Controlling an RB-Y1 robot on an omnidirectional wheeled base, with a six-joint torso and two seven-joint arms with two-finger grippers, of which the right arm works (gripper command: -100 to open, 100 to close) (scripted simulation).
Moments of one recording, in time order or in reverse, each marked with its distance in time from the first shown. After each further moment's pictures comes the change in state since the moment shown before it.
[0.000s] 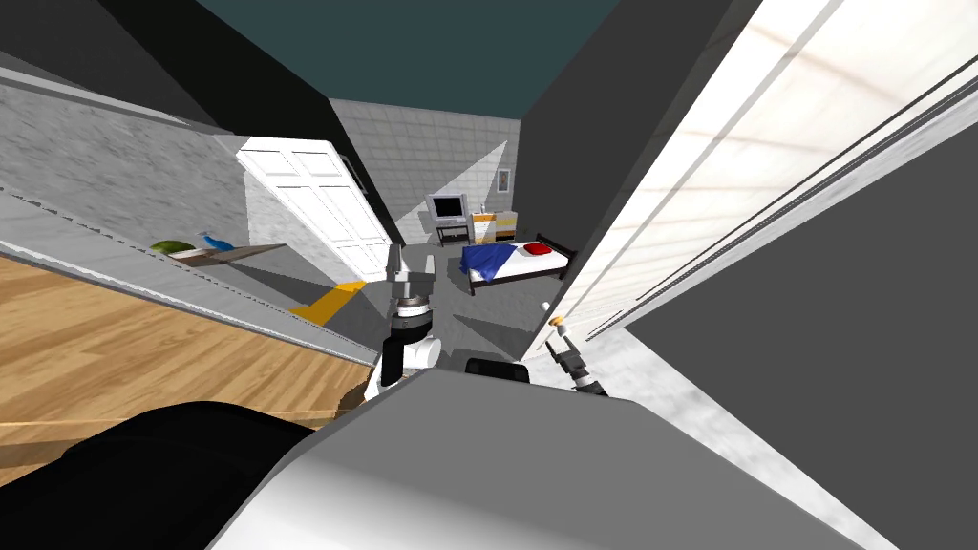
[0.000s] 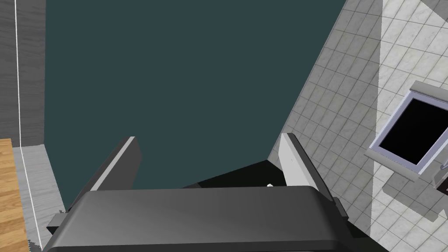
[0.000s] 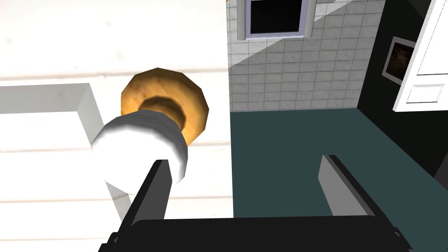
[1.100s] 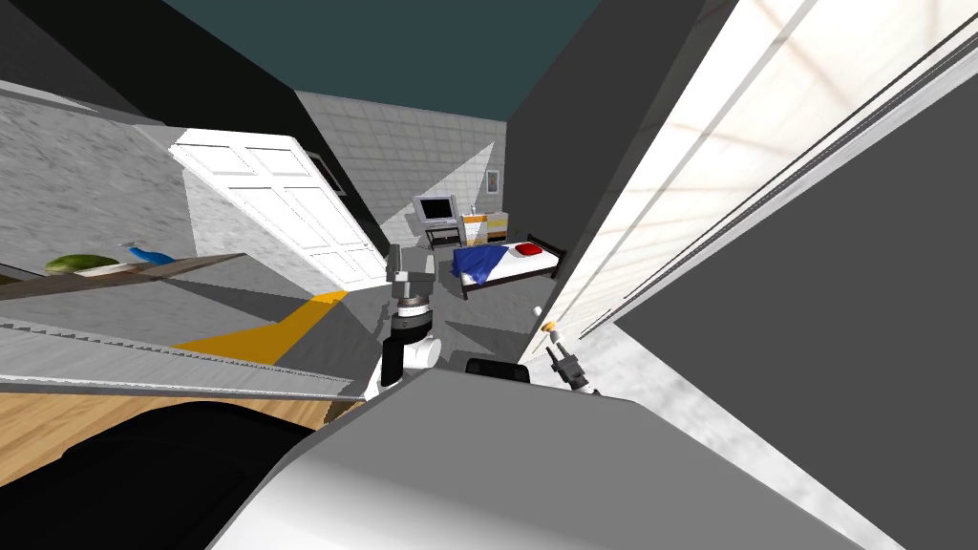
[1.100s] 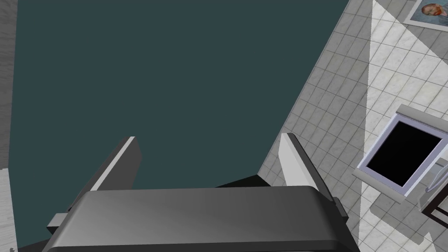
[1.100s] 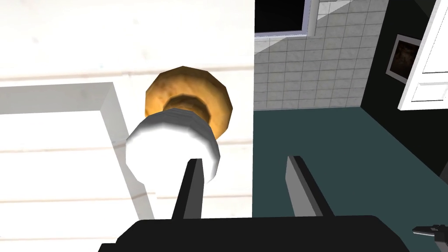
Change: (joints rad) arm 0.092 0.022 0.010 -0.094 0.069 -0.028 -0.026
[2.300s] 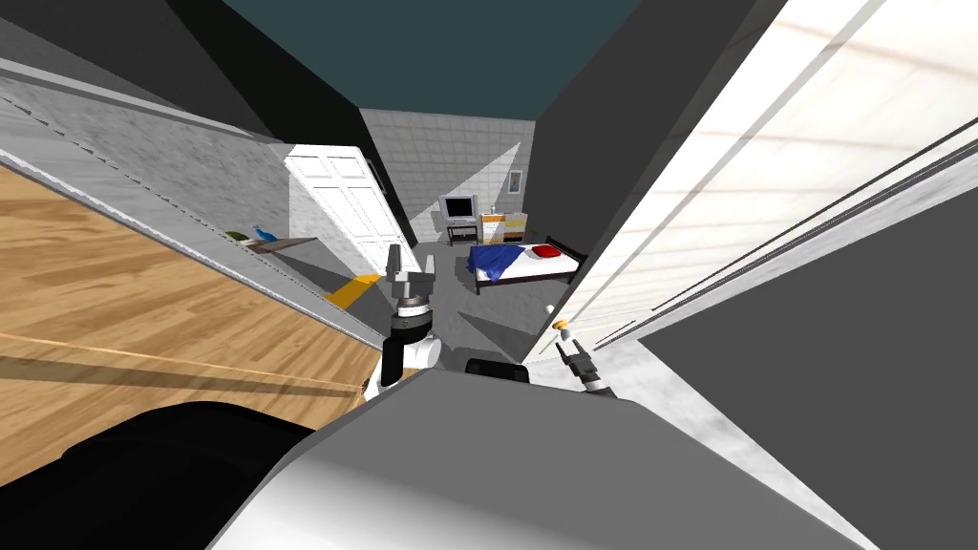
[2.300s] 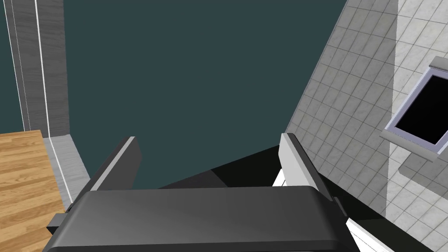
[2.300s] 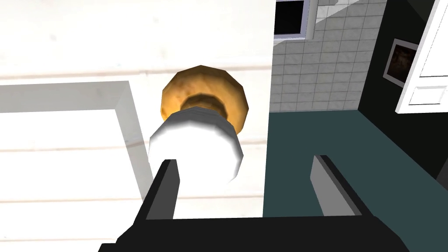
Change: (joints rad) arm -0.110 -0.043 -0.100 0.170 -0.070 -0.002 0.007
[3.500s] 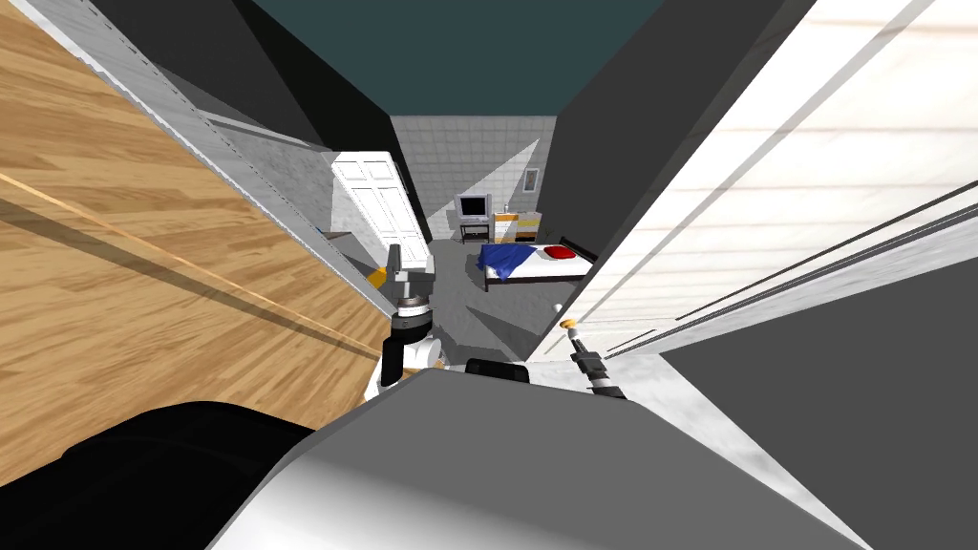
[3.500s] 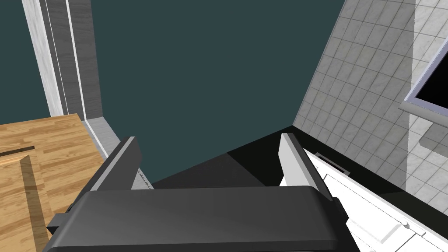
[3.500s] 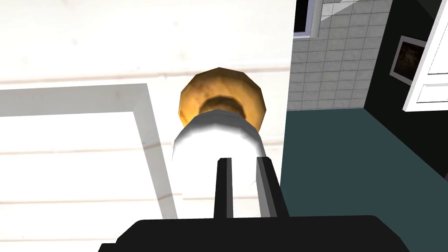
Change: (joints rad) arm -0.095 -0.031 -0.077 0.169 -0.054 -0.028 0.019
